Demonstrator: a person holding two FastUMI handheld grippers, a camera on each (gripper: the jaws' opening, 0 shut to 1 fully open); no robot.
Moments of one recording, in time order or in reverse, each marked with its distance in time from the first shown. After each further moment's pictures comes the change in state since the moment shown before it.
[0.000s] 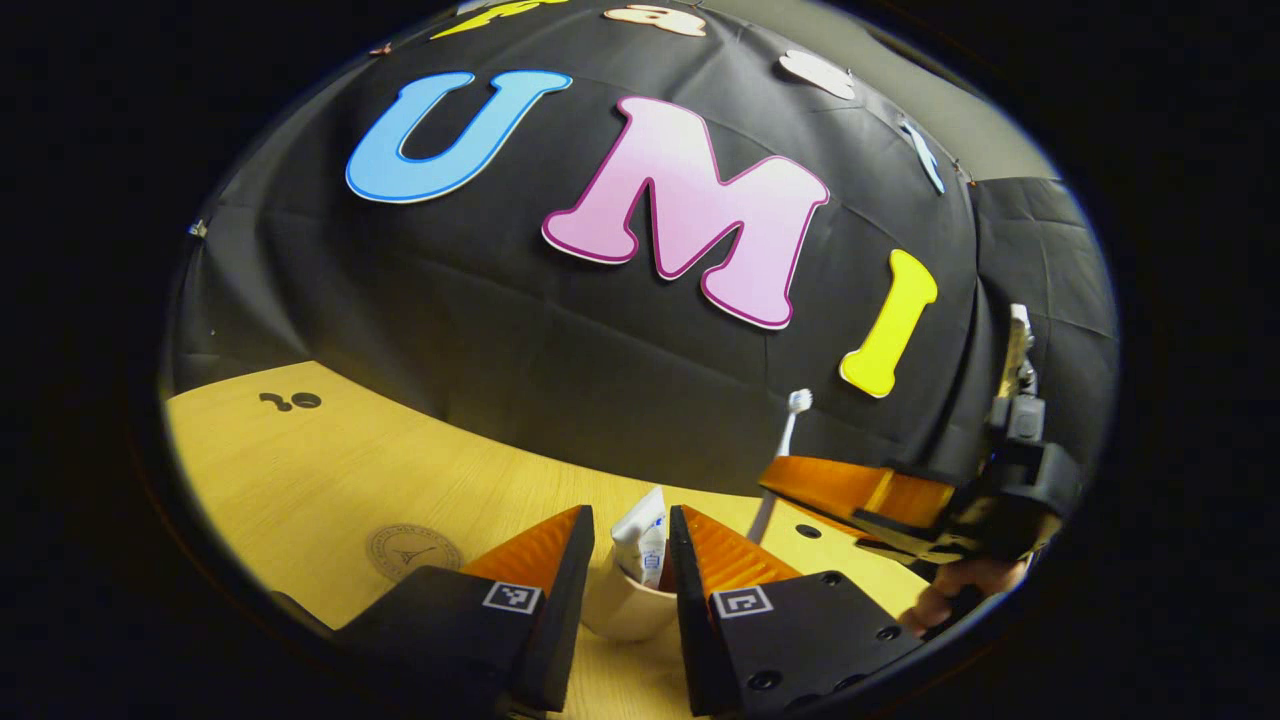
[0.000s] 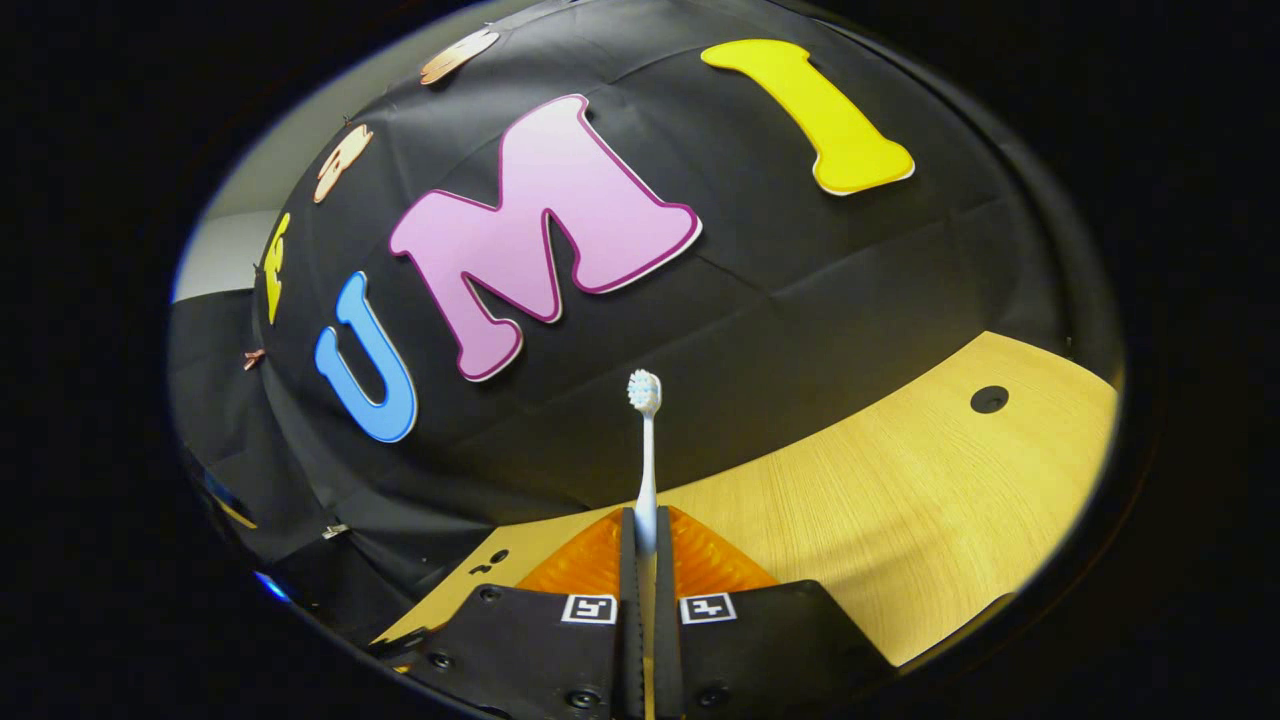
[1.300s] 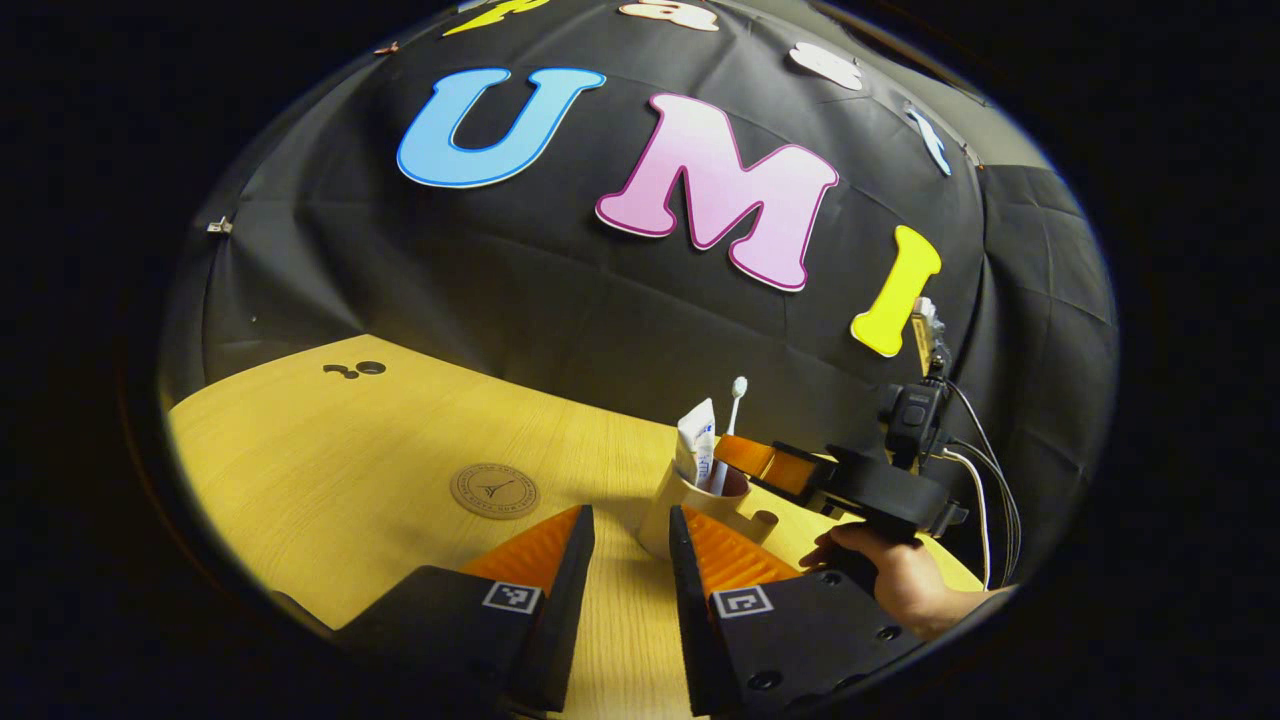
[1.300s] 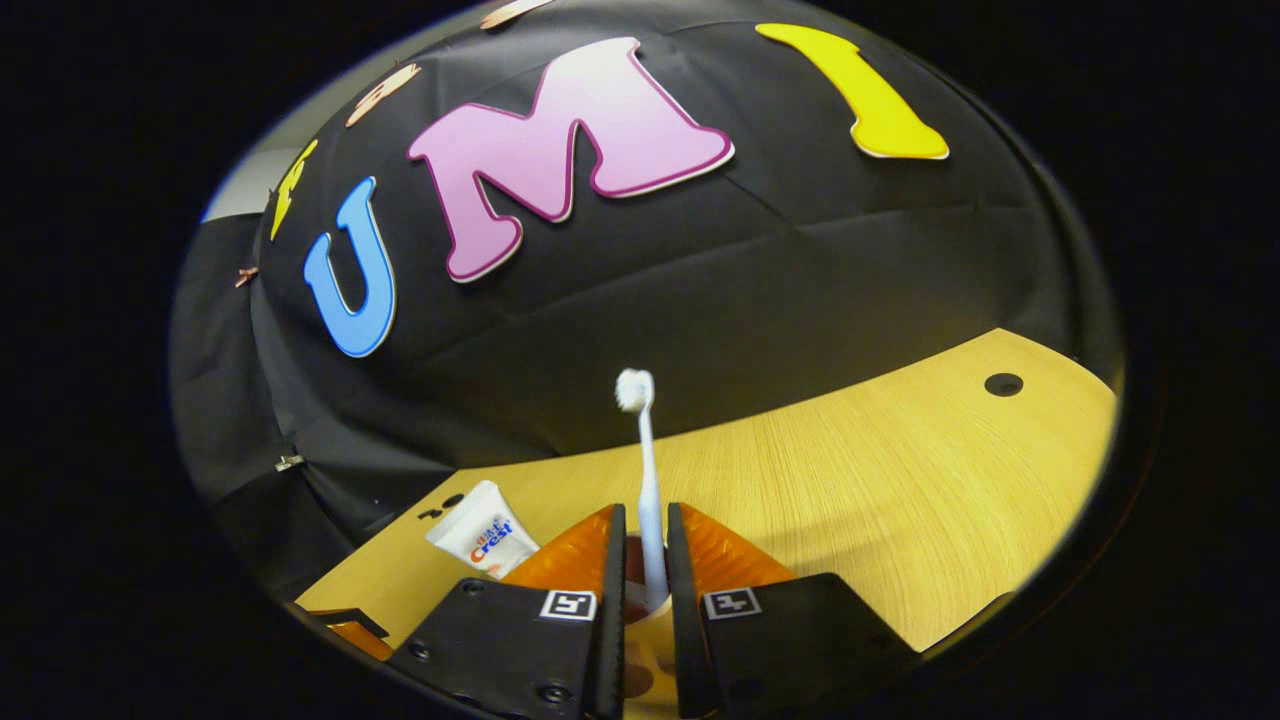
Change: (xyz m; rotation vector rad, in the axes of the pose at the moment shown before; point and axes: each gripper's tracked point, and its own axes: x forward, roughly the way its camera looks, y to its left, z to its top) left arm -0.080 0.038 -0.036 0.009 0.113 0.067; right arm 0.019 -0.009 -0.075 -0.164 0.078 -0.025
